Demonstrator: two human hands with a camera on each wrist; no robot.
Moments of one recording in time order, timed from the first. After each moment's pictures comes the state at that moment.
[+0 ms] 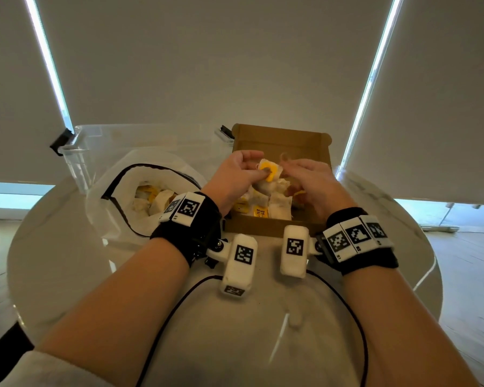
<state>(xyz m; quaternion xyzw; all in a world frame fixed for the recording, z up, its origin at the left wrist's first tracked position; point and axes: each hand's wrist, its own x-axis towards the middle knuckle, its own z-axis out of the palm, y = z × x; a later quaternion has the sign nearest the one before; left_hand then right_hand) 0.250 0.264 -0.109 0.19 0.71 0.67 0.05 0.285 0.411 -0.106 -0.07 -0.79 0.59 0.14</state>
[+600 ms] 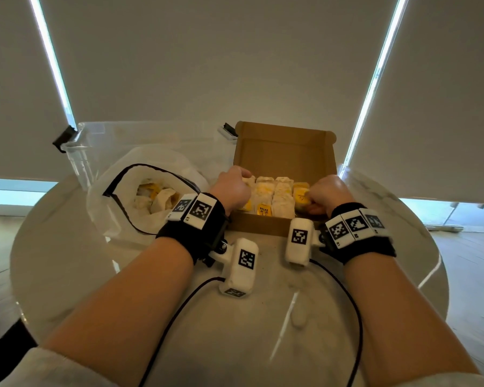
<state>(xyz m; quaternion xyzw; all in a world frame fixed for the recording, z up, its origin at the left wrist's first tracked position) 0.226 0.263 -0.131 0.12 0.88 0.45 0.03 0.234 0.457 -0.140 -0.28 -0.84 0.44 0.14</state>
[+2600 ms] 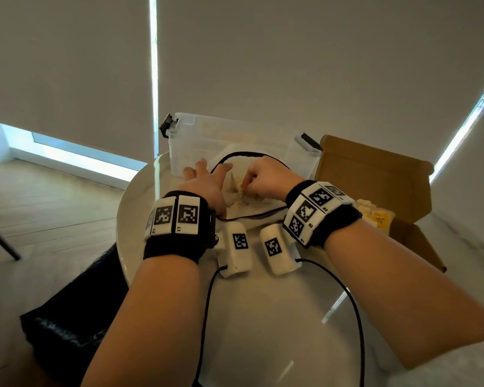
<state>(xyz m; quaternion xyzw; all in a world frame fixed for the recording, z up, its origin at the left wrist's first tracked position) 0.253 0.097 -0.124 -0.01 0.99 0.17 -0.01 0.212 0.230 -0.096 0.20 -0.97 0.16 0.02</state>
